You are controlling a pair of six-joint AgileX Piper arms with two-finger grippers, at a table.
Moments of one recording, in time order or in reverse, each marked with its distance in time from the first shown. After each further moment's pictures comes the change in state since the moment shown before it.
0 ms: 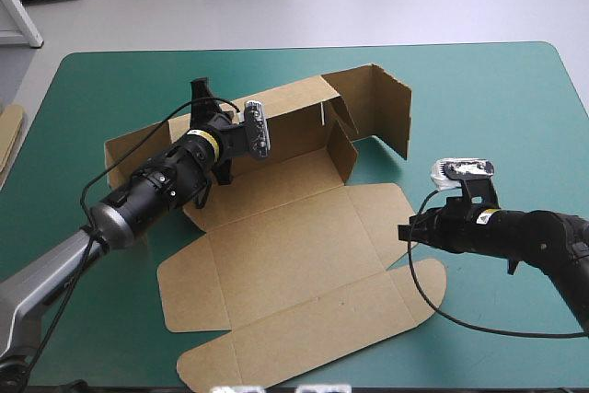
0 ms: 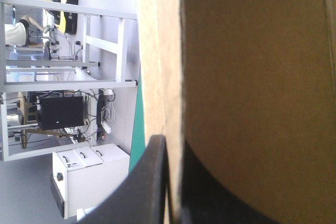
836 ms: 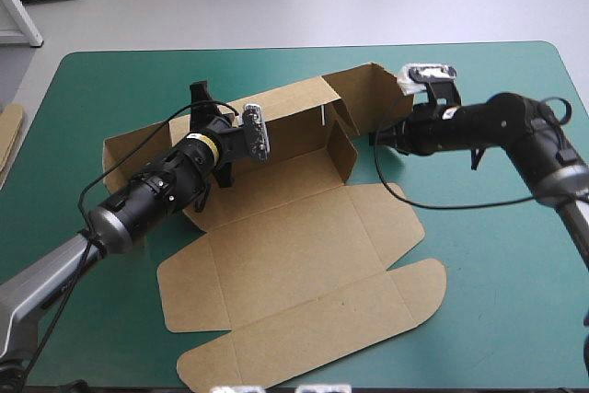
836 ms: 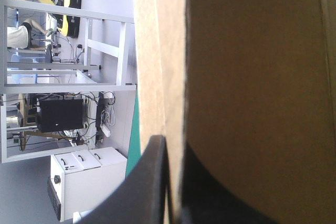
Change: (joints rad) left arm -0.003 -0.010 0.032 0.005 -0.026 -0.029; right arm 0.000 0.425 -0.560 0.036 0.112 -0.058
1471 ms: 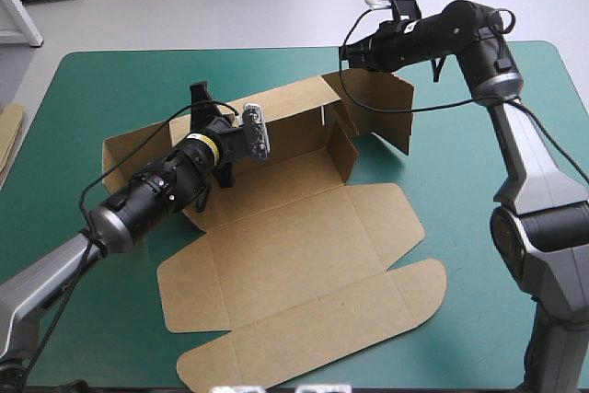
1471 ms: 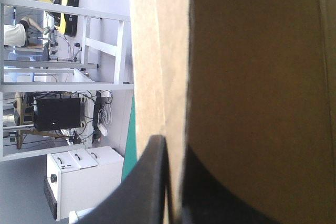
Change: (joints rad) left arm 0.000 0.005 0.000 -0.013 0.006 0.000; right arm 0.000 0.552 -0.868 -0.018 0.219 0.117
